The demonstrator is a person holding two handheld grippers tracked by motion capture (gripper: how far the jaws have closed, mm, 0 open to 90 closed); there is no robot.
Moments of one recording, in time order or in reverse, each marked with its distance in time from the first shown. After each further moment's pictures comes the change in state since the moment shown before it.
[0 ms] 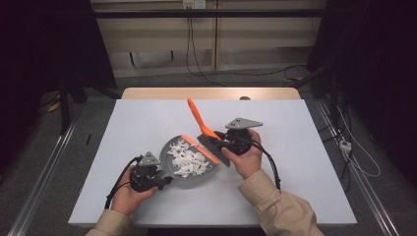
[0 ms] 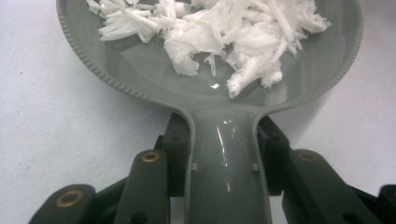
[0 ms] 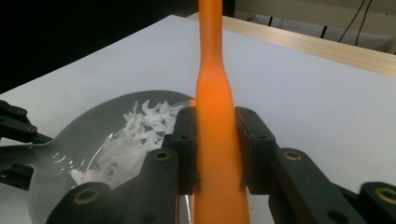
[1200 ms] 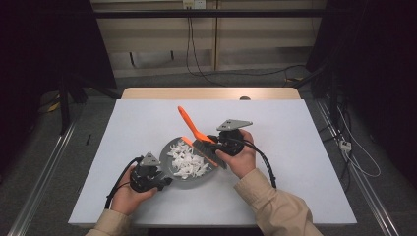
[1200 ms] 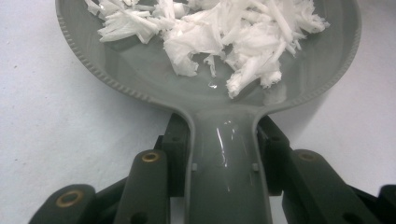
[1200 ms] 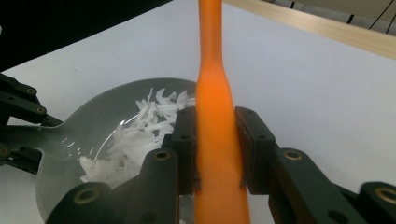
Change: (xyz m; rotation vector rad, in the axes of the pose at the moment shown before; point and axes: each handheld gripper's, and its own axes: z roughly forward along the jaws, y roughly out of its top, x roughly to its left) left arm 0.001 -0.002 0.002 0.028 0.000 0.009; right arm 0.007 -0.001 0.018 0.070 0.066 -0.057
